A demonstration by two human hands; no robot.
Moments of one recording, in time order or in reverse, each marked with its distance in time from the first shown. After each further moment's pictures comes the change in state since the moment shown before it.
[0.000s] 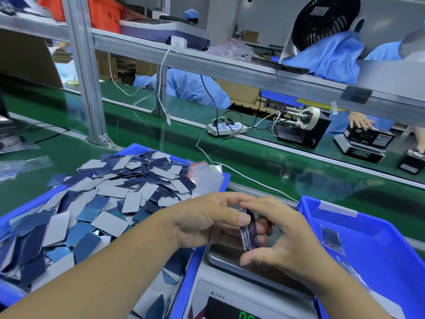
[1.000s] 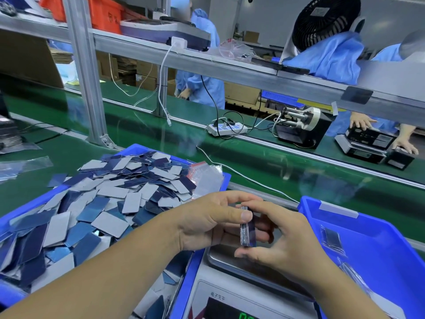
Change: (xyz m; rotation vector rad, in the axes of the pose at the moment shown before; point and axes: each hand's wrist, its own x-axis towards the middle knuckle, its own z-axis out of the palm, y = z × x) left_hand 0.001 -0.001 0.010 -0.087 0.051 0.030; right_hand 0.003 -0.006 0.006 -0.004 0.055 0.012
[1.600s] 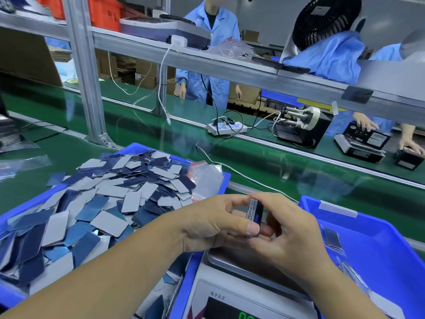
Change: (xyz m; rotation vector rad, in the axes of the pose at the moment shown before) left_hand 0.004 -0.005 -0.001 0.081 -0.020 -0.020; right_hand -0.002 0.003 0.001 -0.323 0.171 -0.137
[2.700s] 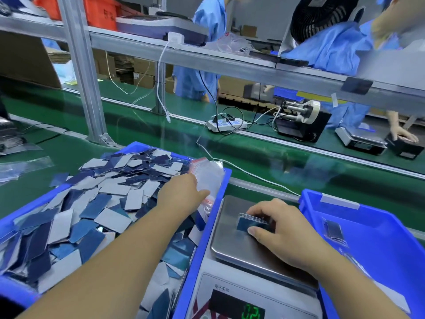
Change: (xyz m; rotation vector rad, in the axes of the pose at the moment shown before) left_hand 0.018 -0.008 -0.083 1.398 1.068 -0.230; right_hand 0.000 0.011 -0.002 -0.023 -0.471 0.392
